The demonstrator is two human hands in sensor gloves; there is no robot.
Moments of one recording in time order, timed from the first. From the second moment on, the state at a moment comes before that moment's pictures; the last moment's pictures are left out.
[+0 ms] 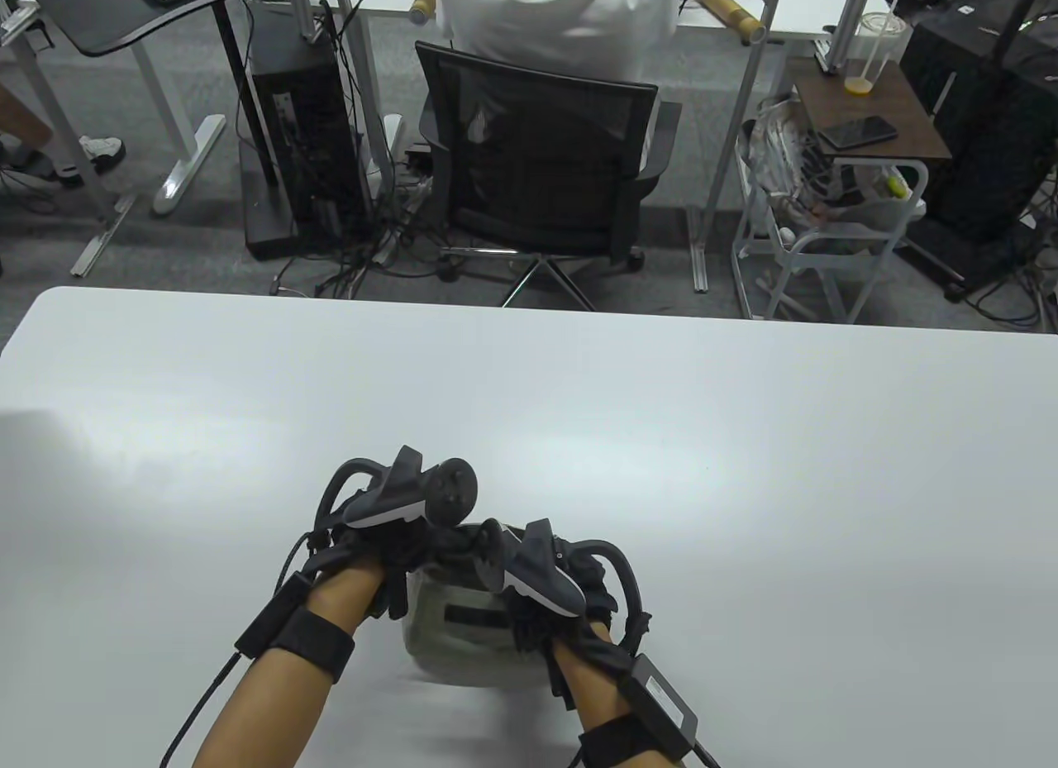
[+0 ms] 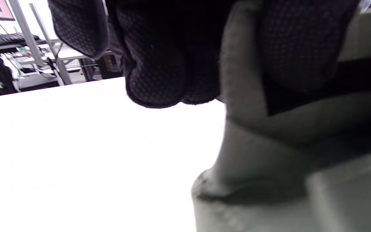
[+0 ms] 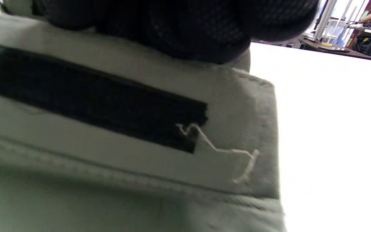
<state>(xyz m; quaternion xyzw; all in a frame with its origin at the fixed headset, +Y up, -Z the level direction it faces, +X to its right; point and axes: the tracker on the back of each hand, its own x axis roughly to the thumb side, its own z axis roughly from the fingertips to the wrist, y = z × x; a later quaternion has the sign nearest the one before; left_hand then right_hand) -0.147 -0.686 -0.391 -0.12 -0.21 -0.08 0.97 -0.002 -0.705 -0.327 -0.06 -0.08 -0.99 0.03</state>
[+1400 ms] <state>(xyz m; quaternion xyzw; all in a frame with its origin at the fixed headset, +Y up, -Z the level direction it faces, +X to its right) -0.164 -0.694 -0.391 -0.03 -0.16 0.02 0.99 -0.013 -0.747 -0.299 -0.14 0.03 -0.99 0.05</state>
